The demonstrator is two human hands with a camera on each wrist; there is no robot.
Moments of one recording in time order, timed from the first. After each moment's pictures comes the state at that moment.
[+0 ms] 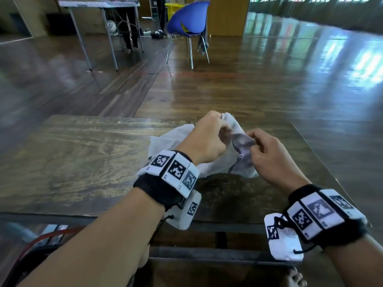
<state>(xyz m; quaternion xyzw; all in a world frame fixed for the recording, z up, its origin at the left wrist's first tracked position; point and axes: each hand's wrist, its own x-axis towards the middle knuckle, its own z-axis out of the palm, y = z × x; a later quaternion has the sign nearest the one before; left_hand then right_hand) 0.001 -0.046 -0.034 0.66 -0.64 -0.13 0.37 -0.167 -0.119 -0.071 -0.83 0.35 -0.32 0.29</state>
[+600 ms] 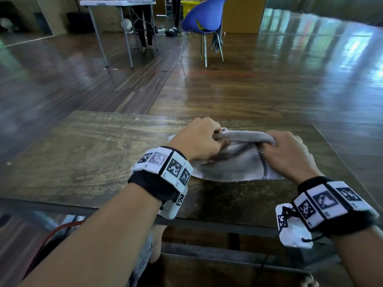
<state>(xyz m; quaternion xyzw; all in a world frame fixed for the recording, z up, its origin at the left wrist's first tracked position) 0.053 -0.018 -0.035 0.73 -0.62 -0.10 0.26 -0.142 -0.119 -0.061 -0.83 0.47 -0.23 0.19</state>
